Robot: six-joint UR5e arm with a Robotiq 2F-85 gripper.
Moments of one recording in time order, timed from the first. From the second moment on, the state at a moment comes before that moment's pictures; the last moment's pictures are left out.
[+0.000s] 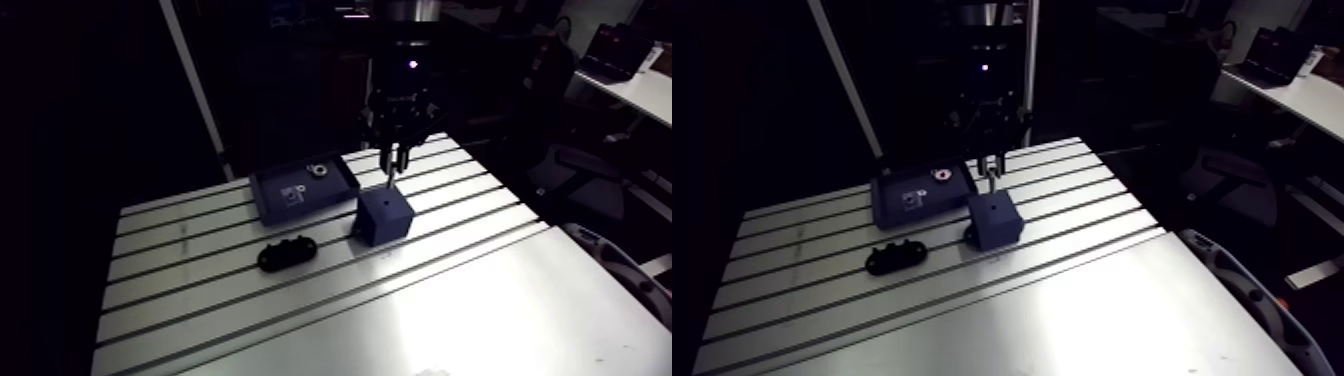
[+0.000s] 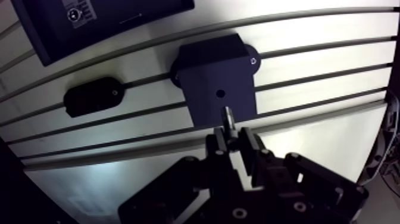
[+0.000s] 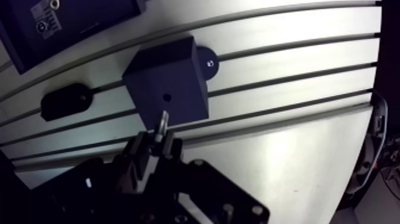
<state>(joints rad) -0.38 -1.24 1.63 -1.68 -1.61 -1.71</state>
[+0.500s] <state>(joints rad) -0.38 -1.24 1.66 -1.73 -1.61 -1.71</state>
